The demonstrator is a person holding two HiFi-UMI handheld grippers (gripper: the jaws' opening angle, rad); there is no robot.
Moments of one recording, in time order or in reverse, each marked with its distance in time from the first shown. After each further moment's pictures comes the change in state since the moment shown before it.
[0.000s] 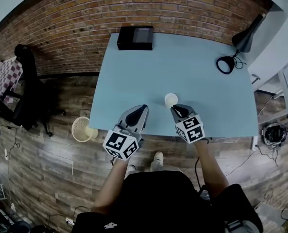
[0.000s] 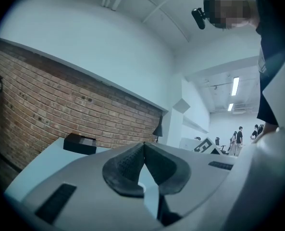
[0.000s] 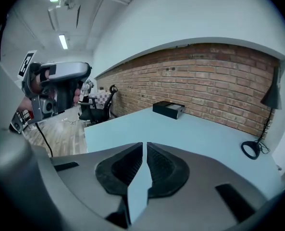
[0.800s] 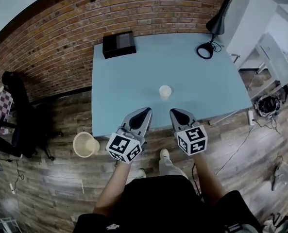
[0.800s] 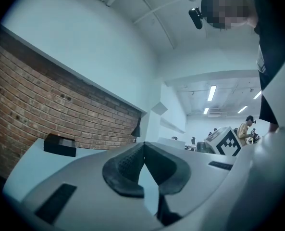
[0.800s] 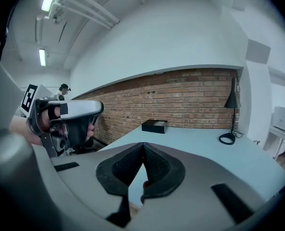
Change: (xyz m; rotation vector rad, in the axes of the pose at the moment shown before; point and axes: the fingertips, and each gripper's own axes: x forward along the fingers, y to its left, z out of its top) left arm -0.059 -0.041 0.016 0.022 0.008 -0.271; right arm -0.098 0.089 0.044 0.211 -0.243 -0.262
